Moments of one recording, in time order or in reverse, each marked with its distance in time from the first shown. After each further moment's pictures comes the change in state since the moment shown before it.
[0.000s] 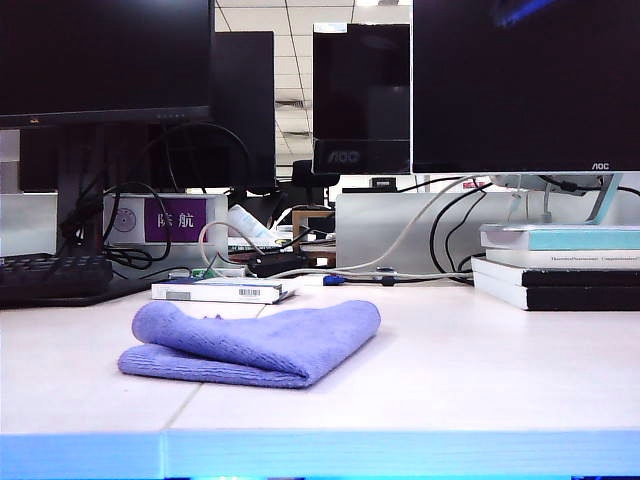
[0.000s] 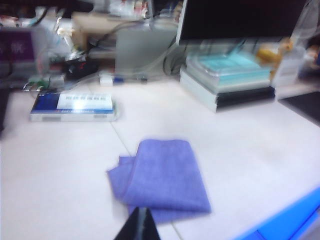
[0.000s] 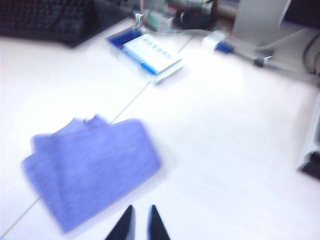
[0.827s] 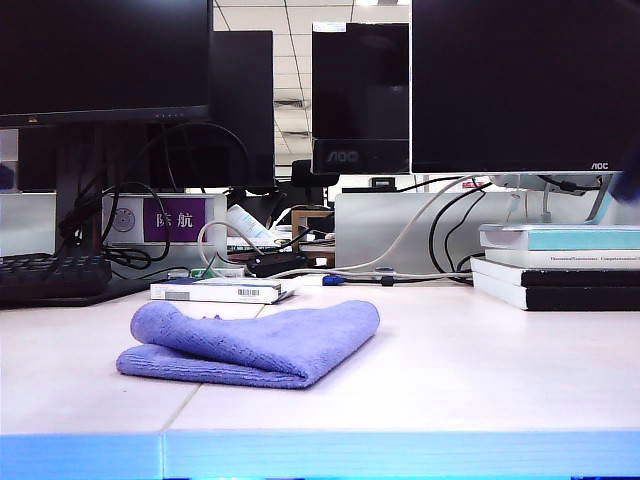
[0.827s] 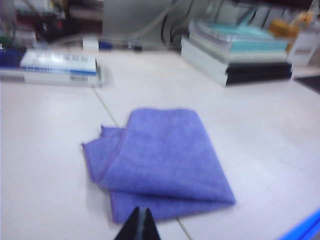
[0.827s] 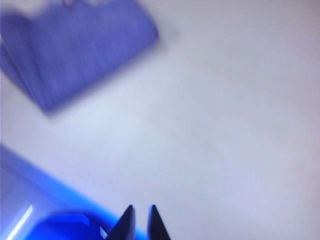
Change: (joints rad) left arm 0.000 0.023 -0.585 0.617 0.023 -0.021; right arm 0.000 -0.249 -0.328 -0.183 -0.009 0.094
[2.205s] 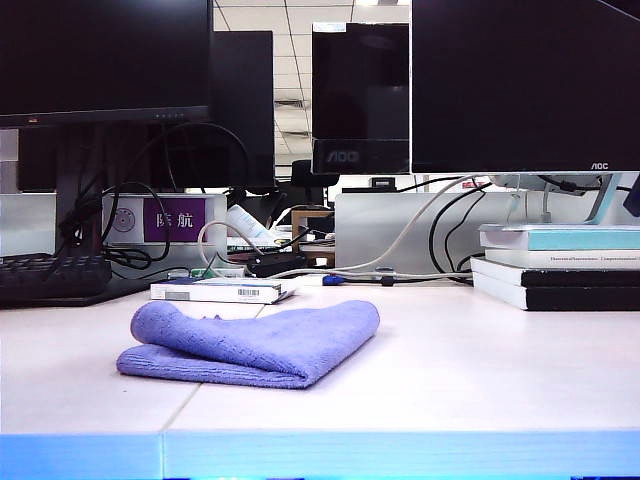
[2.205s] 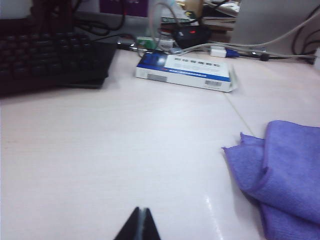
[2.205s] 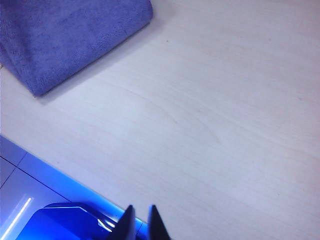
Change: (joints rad) left arm 0.538 -0.026 -0.014 -0.058 0.135 0.091; right arm 0.000 -0.002 0.000 -0.028 0.008 0.000
